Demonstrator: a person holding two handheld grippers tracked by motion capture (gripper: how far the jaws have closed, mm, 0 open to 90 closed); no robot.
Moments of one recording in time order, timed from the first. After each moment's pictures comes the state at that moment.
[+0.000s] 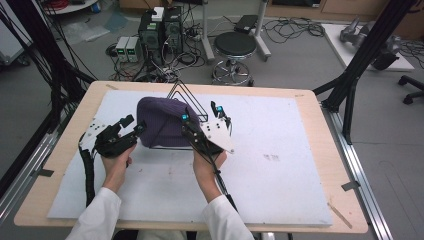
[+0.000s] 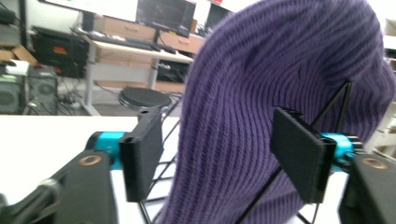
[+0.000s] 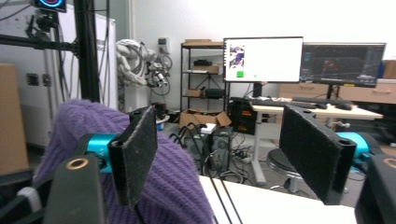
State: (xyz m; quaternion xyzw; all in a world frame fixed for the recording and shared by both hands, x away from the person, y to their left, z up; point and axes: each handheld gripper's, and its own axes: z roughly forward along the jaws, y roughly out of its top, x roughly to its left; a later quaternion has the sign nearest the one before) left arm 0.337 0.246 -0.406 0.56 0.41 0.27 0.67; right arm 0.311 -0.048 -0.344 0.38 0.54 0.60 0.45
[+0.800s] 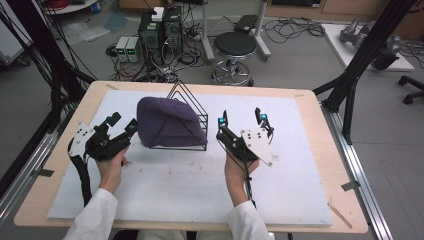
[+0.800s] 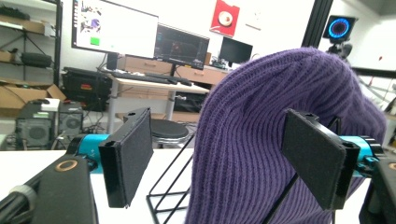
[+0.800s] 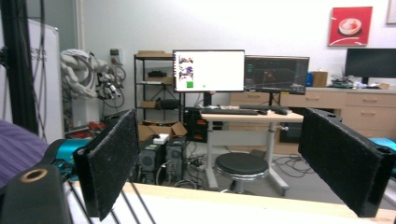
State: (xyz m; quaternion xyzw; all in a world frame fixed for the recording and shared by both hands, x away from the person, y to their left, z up) left arm 0.318 0.253 -0.395 0.52 0.39 0.33 0.68; right arm 0.298 -0.128 -0.349 0.42 0.48 0.57 0.51
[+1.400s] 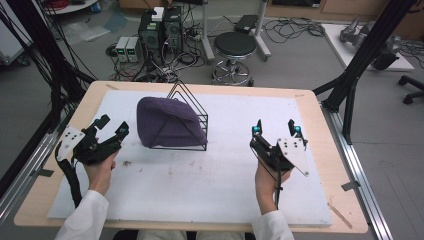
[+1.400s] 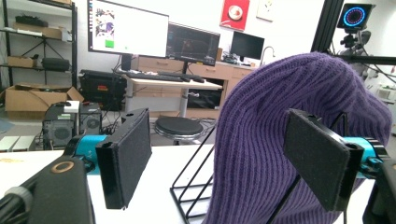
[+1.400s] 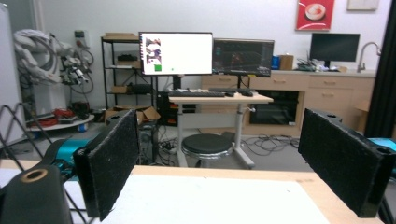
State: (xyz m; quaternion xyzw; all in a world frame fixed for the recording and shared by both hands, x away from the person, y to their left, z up) left arm 0.301 0.271 -0.387 0.53 0.40 0.36 0.66; right arm 0.281 -0.204 -0.360 0.47 0.48 0.53 0.52
